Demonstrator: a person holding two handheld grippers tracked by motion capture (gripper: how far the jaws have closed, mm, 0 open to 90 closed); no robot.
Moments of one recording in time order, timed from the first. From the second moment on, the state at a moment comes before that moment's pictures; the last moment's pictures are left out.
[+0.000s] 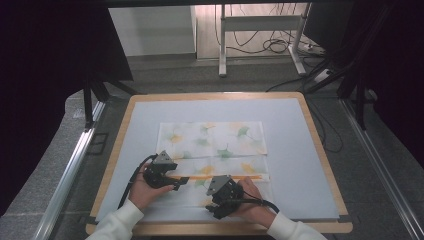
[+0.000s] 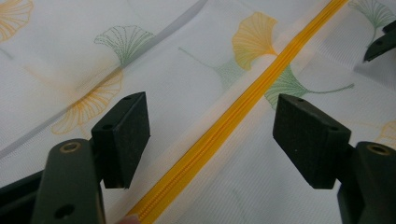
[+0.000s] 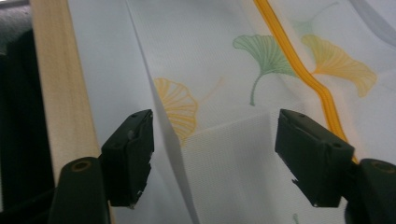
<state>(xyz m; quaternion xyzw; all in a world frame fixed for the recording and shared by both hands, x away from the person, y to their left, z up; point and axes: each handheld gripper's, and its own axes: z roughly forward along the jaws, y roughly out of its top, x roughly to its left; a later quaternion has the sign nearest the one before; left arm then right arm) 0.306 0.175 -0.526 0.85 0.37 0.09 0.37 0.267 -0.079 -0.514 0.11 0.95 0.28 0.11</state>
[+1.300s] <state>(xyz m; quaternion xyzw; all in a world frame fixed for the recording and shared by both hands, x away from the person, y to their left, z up) 0.264 0.148 -0.531 0.87 0.33 0.06 0.36 0.200 -0.082 -0.514 0.09 0.94 0.32 -0.01</state>
